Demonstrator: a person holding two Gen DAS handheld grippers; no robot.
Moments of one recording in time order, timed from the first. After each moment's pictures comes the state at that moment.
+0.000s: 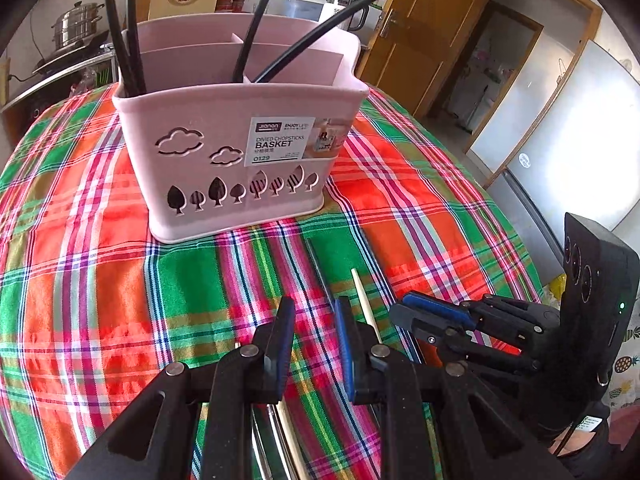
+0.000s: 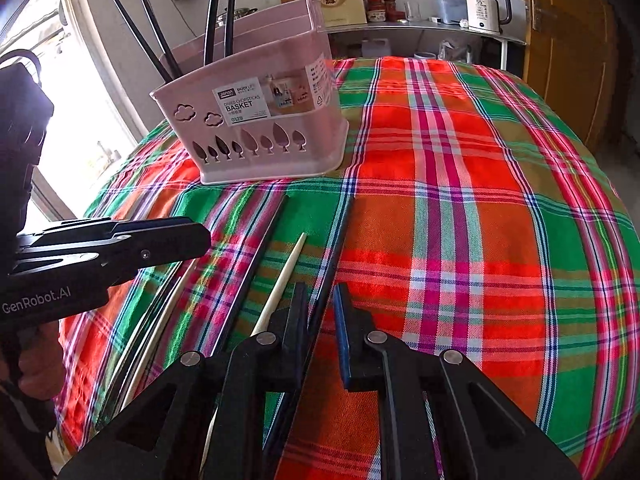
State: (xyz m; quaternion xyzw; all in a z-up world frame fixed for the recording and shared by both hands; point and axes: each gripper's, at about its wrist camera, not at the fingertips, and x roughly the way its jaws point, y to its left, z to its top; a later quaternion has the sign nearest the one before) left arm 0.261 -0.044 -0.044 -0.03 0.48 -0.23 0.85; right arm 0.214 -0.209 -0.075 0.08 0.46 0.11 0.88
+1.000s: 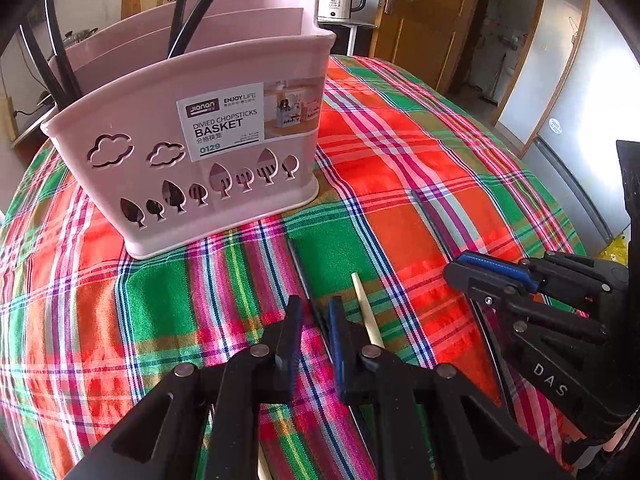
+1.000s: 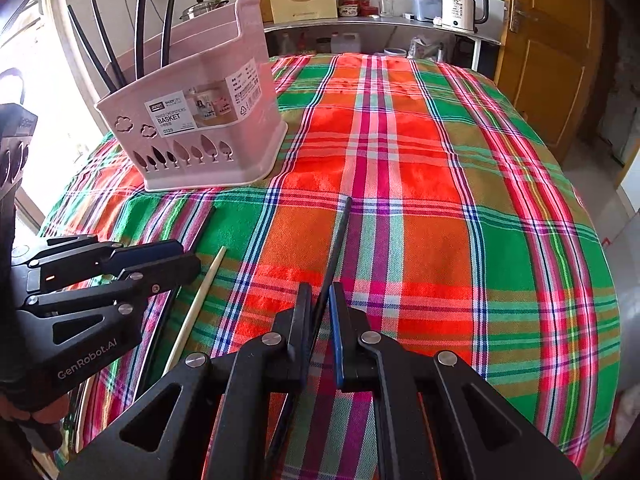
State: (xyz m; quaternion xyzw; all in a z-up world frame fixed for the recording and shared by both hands) left arm 0.277 -0.116 -0.076 0.05 0.48 -0.17 0.86; right arm 0.235 -0.238 -0.075 0.05 0.48 0.06 0.87
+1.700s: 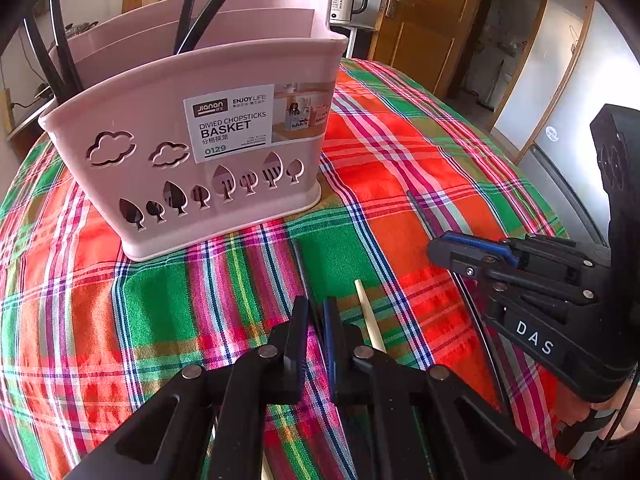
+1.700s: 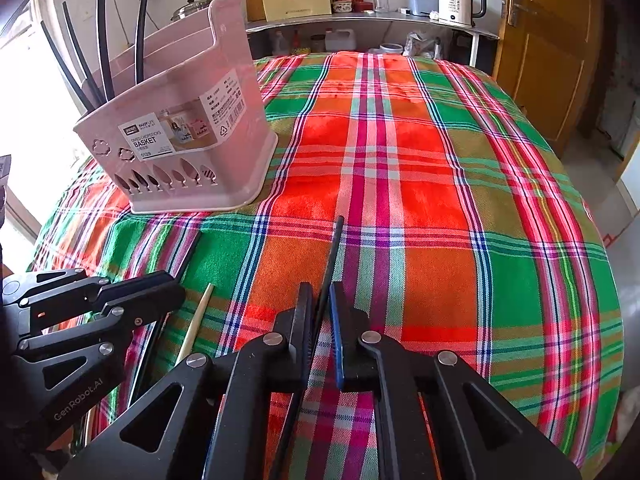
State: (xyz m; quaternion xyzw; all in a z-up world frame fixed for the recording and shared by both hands) left arm 0.283 -0.097 -0.070 0.02 0.49 -0.19 0.85; right arm 0.255 -0.242 -0.075 0.06 0.49 0.05 0.87
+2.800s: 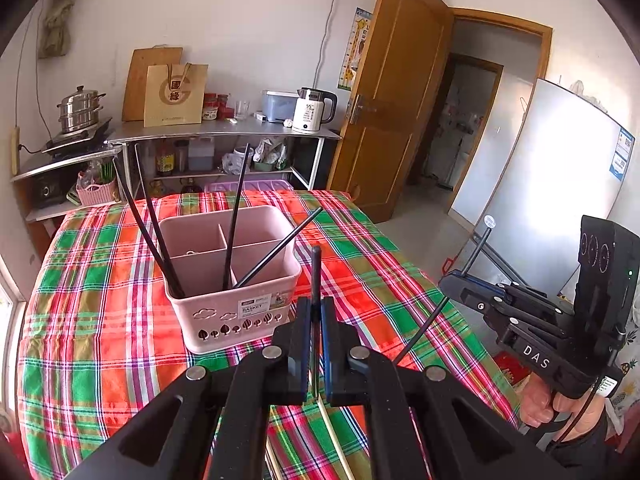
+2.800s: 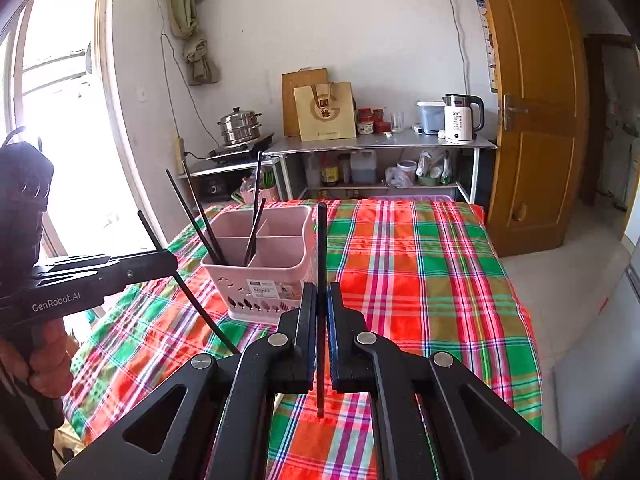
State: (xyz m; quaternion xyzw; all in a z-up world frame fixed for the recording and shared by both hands) left arm 0.221 -0.038 0.107 -0.03 0.34 -0.24 0.91; right arm 0.180 -0.248 0.083 0.07 0.30 0.08 0.95
